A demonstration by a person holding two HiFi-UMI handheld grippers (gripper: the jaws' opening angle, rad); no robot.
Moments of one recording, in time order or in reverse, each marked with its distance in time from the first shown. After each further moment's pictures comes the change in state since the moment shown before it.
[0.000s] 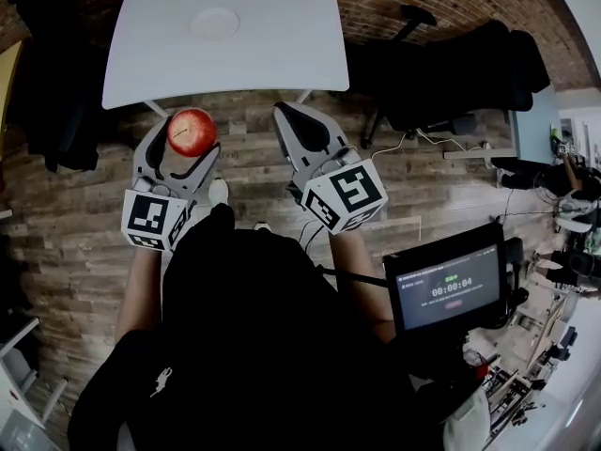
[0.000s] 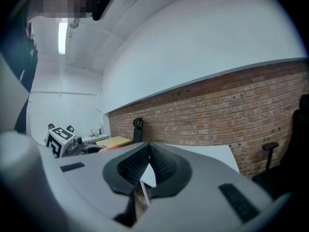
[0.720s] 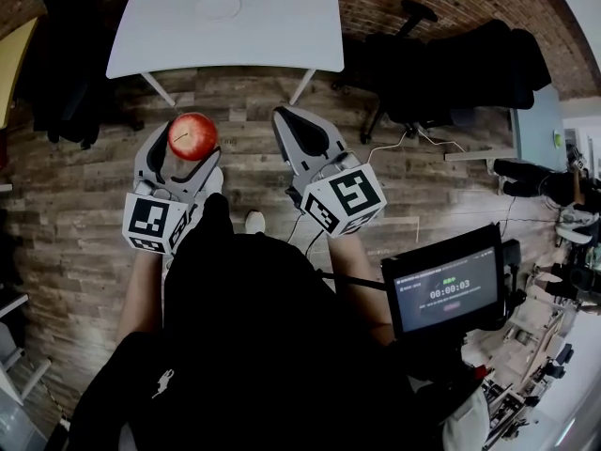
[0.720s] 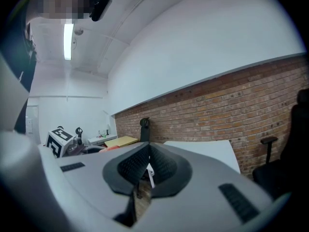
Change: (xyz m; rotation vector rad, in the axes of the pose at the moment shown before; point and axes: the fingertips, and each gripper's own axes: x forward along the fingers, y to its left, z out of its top) left arm -0.058 -0.090 -0.012 -0.006 0.009 0.063; right arm -0.094 0.031 -0.018 0.022 -0.005 0.058
